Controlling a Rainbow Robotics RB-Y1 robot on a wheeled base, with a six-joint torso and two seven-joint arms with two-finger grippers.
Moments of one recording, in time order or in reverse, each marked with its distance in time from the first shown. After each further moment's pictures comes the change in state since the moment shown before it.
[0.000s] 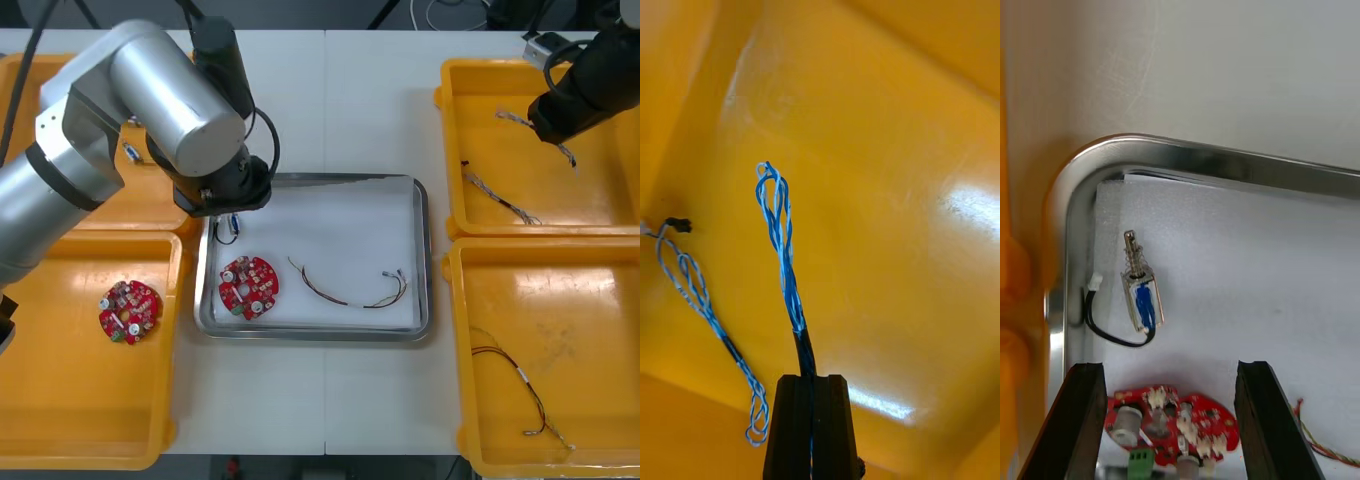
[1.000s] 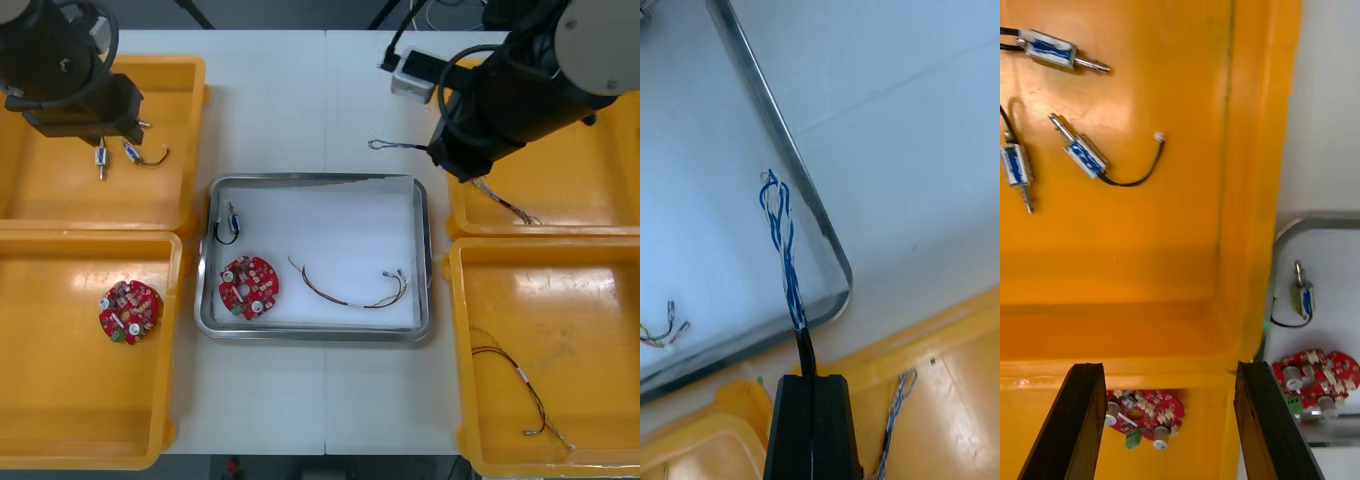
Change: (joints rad) right arm 0.137 0.001 0.268 -0.683 -0.340 0.089 0.000; left arm 0.000 0.203 0.384 0.091 0.141 0.135 -0.524
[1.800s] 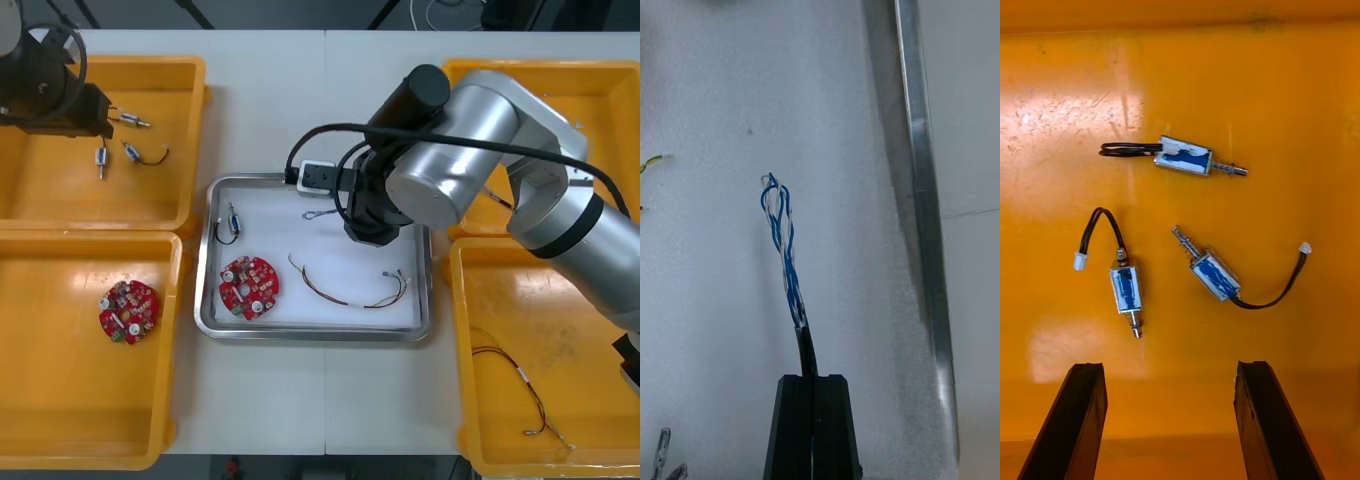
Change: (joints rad) right arm 0.002 0.053 0.464 0.101 0.206 -0.333 0.035; left arm 0.000 0.003 0.000 0.404 -0.095 -0.369 -0.353
